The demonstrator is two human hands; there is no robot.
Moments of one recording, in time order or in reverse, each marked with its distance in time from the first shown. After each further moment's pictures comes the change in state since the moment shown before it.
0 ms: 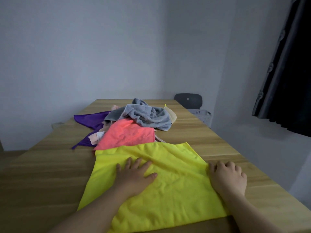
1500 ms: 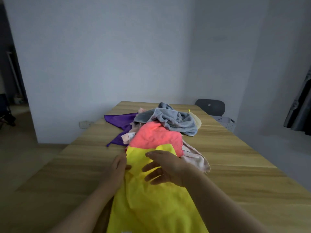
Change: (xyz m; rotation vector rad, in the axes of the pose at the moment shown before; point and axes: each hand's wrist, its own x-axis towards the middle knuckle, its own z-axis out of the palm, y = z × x) left_hand -0.037 -0.131 -0.020 -0.995 0.398 -0.210; right_hand -0.084 -0.208 -0.066 1.110 -1.143 -0.318
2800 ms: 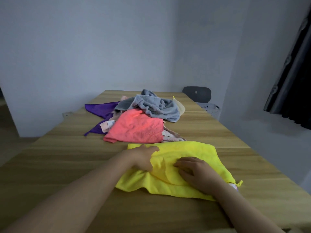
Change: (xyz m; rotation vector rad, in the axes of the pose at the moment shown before) left_hand -0.012 0.105 0.095 1.005 -0.751 0.177; right_hand -0.053 0.108 -0.126 -1.136 0.380 -0.365
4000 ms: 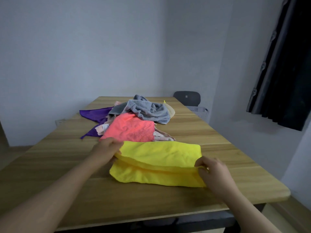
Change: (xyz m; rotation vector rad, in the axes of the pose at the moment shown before) left_hand -0.054 -0.054 0.010 -0.846 0.613 -0.102; right_hand -0.081 -0.006 -0.034 0.088 0.324 0.333
